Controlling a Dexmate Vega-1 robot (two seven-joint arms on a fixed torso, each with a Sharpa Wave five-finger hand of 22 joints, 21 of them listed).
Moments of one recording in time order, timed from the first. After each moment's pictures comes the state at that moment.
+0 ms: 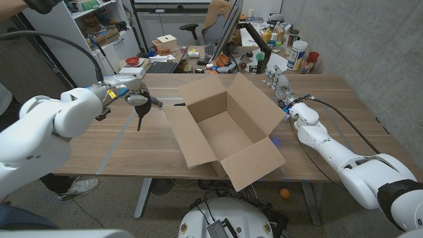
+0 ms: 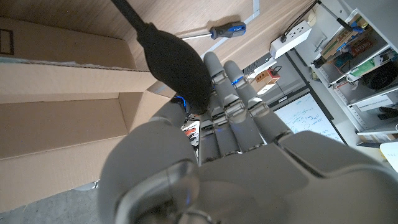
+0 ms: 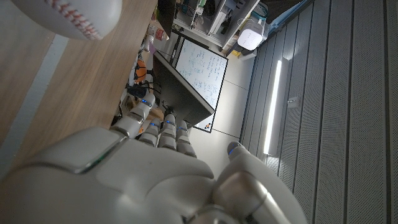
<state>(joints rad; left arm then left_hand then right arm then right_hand) 1.55 1.02 -0.34 -2.49 0.75 0.45 -0.50 0.77 0.14 0.63 -0.12 0.20 0.67 0.07 0.26 0.24 0.90 -0.04 0.23 0.18 1.03 -0.13 0.19 0.19 0.65 -0.06 0.55 0.20 -0.52 -0.36 -0.43 -0.81 0.59 0.49 0.23 0.04 0.06 0.25 0.12 0.28 0.06 0.08 0.19 0.18 0.07 0.09 0.20 0.19 -0.03 0.00 0.19 0.18 0.23 -0.03 0.19 0.17</state>
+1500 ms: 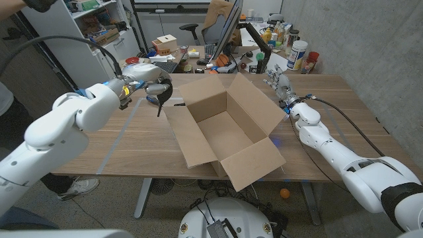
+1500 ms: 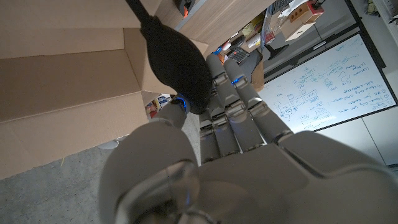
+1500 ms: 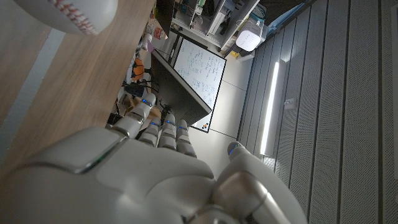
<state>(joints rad) 1.29 0.98 -0.11 -2.33 0.73 0.20 -0.30 0.76 0.15 0.62 -0.11 0.21 0.68 0.05 0.26 0.24 0.89 -0.05 0.21 0.19 0.99 -0.13 0.20 0.19 0.66 -0.06 0.57 0.20 -0.54 -0.38 -0.43 -0.86 0.58 0.49 0.22 0.04 0.06 0.25 0.12 0.28 0.07 0.08 0.19 0.18 0.07 0.09 0.20 0.19 -0.02 0.00 0.19 0.18 0.24 -0.03 0.19 0.17</state>
